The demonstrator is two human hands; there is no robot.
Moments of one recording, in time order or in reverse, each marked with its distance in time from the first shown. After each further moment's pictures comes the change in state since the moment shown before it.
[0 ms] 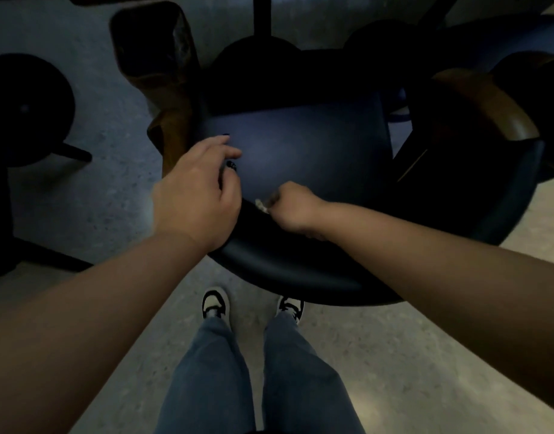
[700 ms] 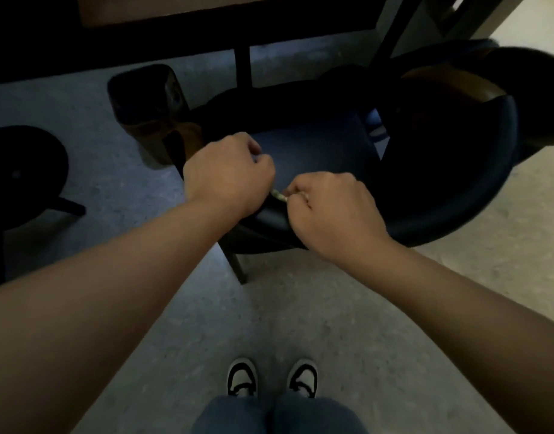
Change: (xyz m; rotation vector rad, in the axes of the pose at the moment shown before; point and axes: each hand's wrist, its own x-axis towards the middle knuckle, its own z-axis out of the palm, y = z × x) left_hand 0.001 -0.003 0.001 0.075 -0.002 0.054; right_hand -0.109 -0.027 0.032 -0.159 0.706 -0.186
